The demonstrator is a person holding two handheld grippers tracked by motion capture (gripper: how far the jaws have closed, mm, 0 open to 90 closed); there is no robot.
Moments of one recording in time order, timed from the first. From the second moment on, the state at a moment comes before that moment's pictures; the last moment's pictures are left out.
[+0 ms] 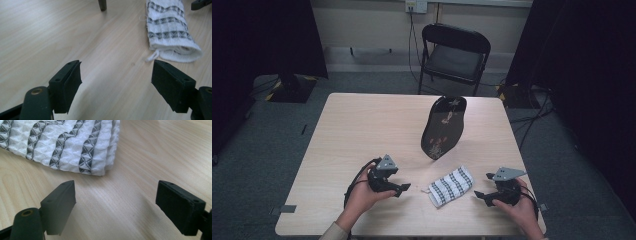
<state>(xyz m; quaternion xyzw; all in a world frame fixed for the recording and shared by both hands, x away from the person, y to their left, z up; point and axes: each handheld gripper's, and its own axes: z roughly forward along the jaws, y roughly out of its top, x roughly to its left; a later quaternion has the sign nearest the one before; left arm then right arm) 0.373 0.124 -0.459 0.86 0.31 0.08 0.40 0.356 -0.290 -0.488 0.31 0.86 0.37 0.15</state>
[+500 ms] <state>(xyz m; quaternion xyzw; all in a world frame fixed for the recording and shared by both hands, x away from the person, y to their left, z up) 0.412 0.102 -0.408 0.85 0.32 0.08 0.42 0.355 -0.290 -0.485 0.30 0.86 0.37 0.16</state>
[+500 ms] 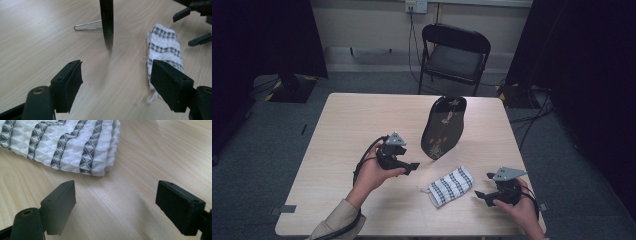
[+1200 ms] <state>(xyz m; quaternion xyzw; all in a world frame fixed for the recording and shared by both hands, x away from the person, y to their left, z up) 0.442 0.089 -0.366 0.85 0.32 0.10 0.40 0.355 -0.289 -0.483 0.29 0.87 0.37 0.16</state>
